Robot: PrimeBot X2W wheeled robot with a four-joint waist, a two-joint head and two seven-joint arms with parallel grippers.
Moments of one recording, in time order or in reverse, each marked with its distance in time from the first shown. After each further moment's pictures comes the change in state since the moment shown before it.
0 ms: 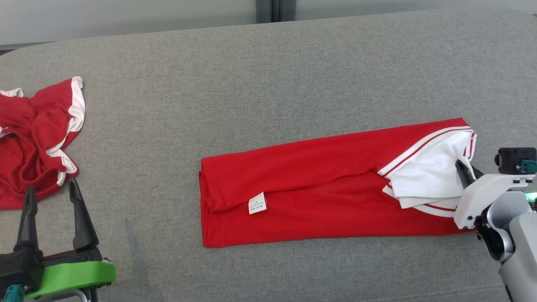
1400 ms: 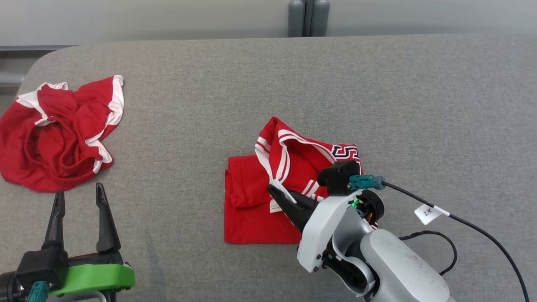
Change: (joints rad) left arm 0.005 -0.001 -0.069 0.041 -0.008 -0.001 0.000; right arm -0.018 0.286 0.510 -0.331 0.182 -0.001 0.094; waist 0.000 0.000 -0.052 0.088
